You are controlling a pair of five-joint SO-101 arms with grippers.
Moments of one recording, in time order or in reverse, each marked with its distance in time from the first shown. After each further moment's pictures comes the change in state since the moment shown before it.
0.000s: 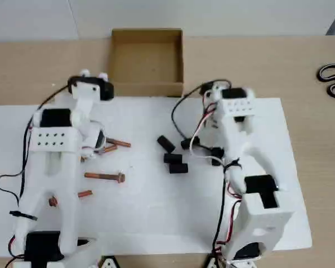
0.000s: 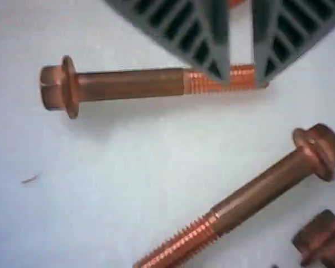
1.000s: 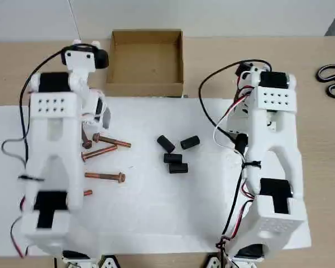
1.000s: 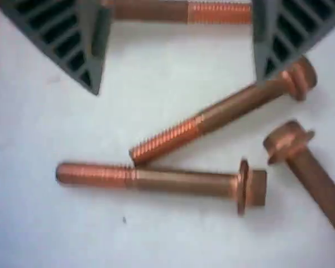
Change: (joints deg) left arm 0.0 24.0 -33.8 9.8 7.6; right arm 10.1 -2.8 -10.1 9.4 0.0
